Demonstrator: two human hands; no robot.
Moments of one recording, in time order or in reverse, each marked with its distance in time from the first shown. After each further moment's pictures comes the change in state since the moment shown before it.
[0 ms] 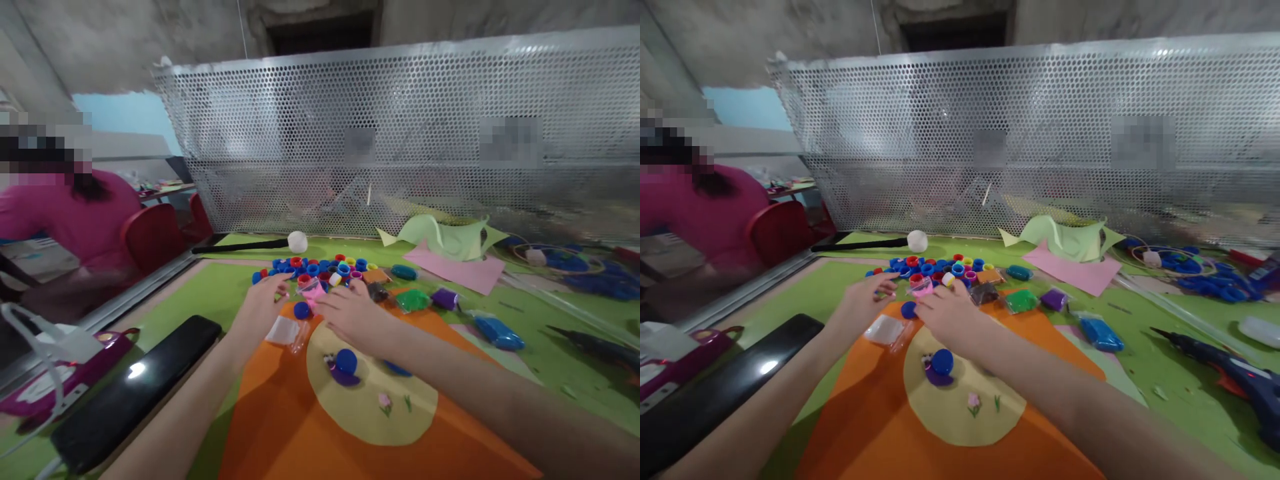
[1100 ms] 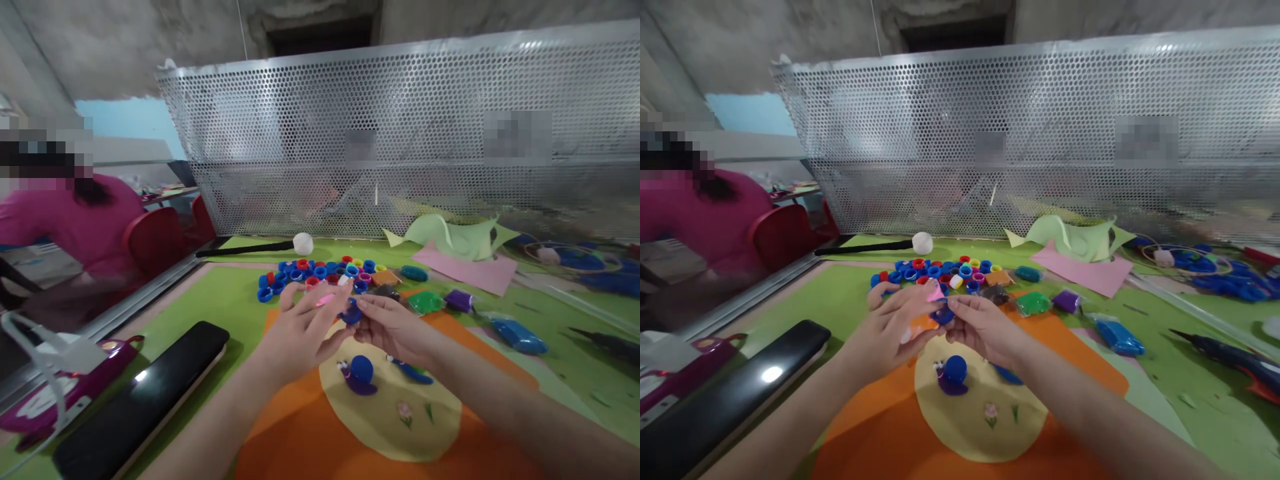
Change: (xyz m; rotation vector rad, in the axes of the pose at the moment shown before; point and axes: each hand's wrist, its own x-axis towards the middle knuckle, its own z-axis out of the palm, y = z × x) left_hand -0.029 0.059 -0.012 0.262 0.245 0.775; right_hand -0.012 0.000 0.007 2.040 0.112 0.572
